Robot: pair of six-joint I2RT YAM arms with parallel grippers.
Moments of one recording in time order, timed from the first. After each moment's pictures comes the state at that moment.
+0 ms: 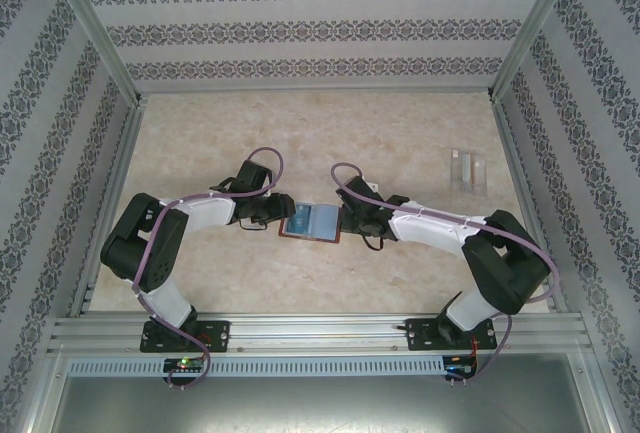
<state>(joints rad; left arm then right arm) -0.41 1.69 0.82 -0.13 0.34 -0.68 0.71 1.55 0.83 -0.35 0.13 0.82</state>
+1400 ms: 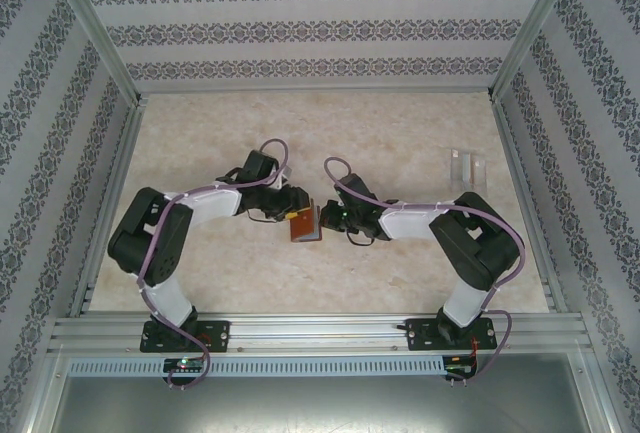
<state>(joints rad) -0.43 1.76 0.94 -0.14 0.60 -0.79 0.67 1.73 0.77 0.10 -0.21 0.89</state>
